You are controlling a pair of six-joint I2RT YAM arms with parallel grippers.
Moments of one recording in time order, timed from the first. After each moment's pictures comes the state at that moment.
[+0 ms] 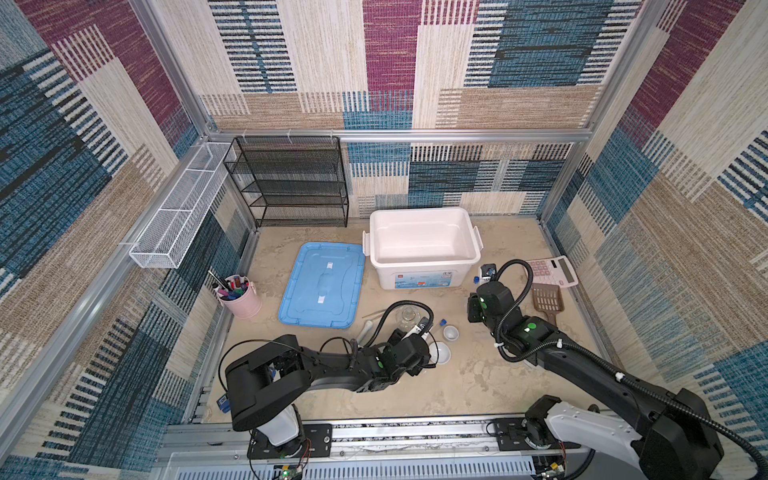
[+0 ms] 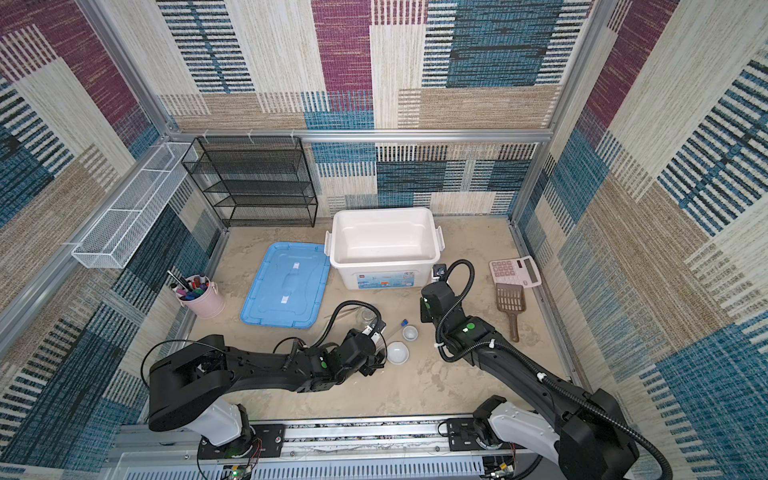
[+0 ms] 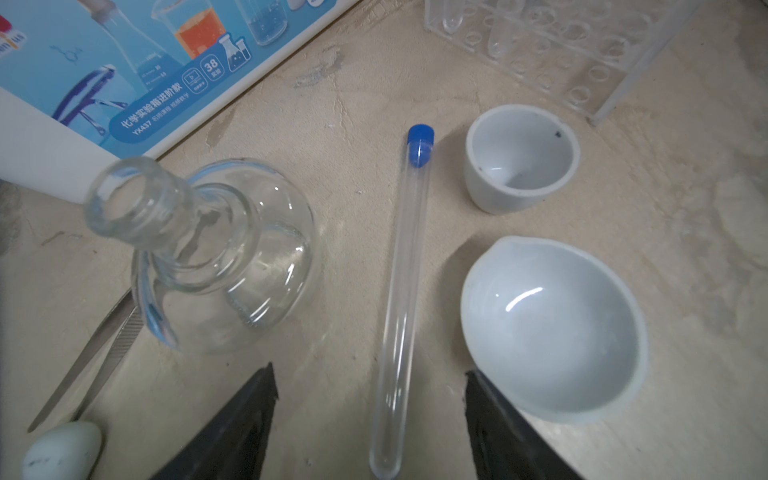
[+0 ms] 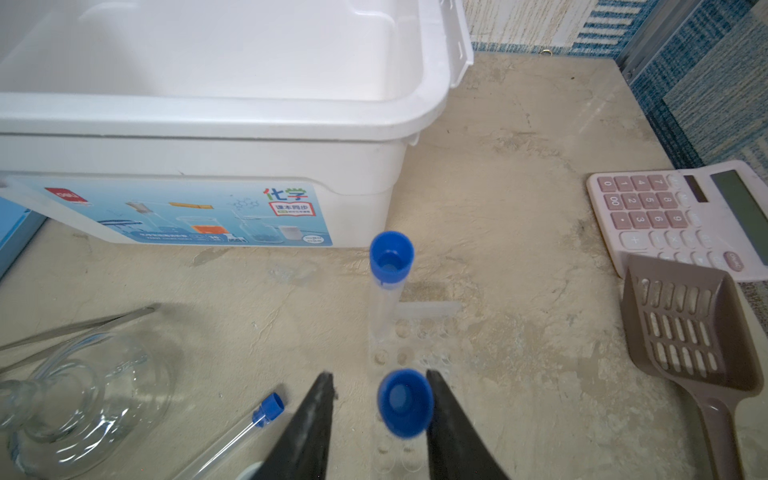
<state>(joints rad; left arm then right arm) -1.14 1.62 0.70 0.13 -0.43 -0.21 0.58 1.07 0.68 -0.29 0.45 0.33</state>
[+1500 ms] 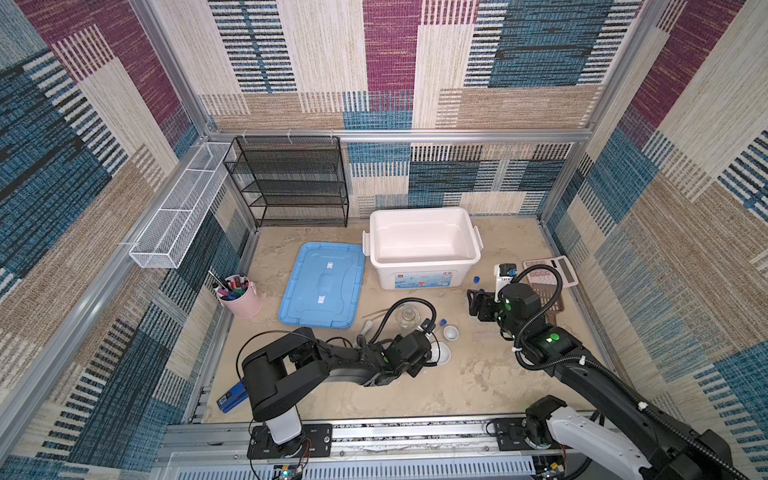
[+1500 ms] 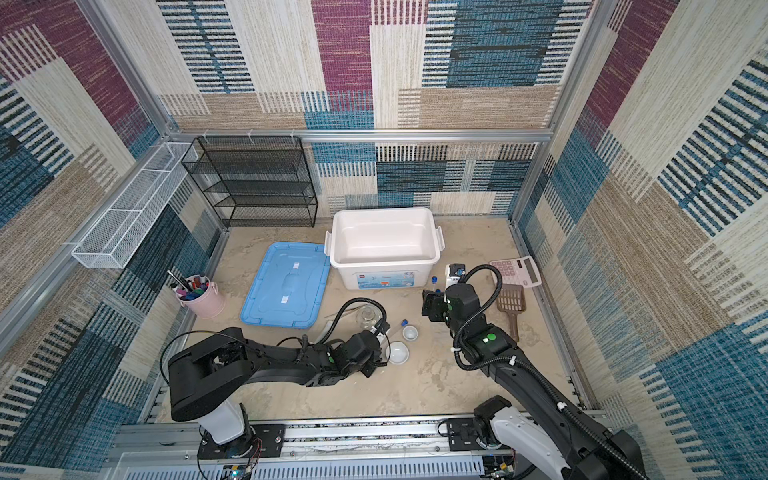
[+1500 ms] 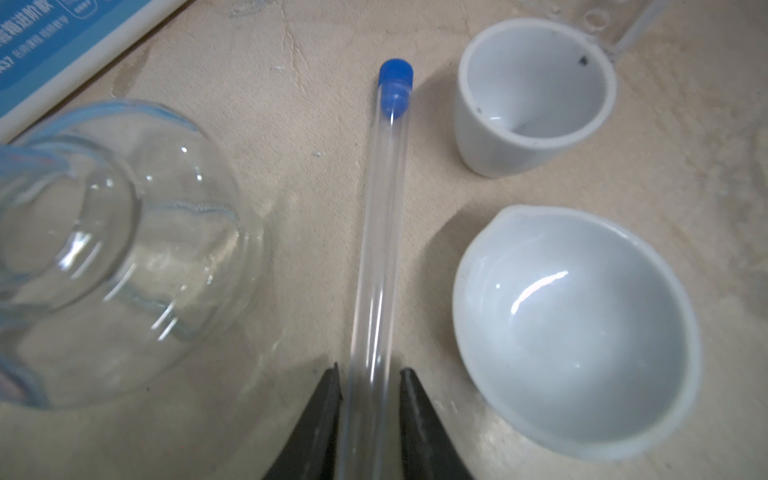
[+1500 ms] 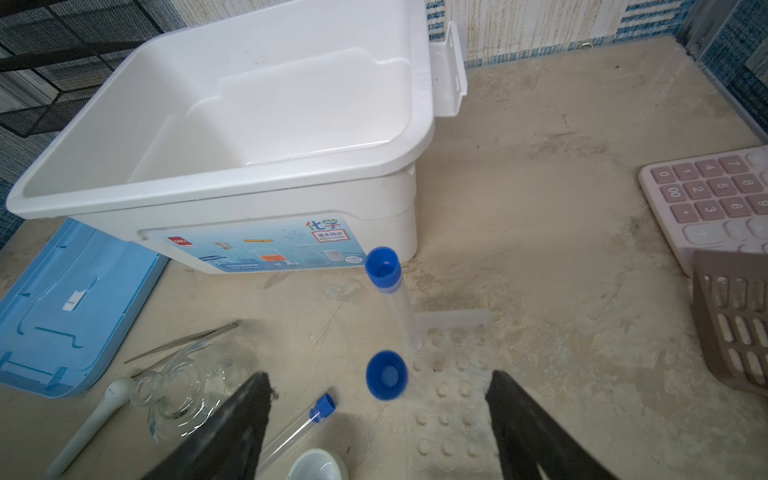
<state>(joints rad) -1.10 1.72 0.74 0.12 -0.31 -0.21 0.44 0.90 0.61 -0.24 0.19 0.38</state>
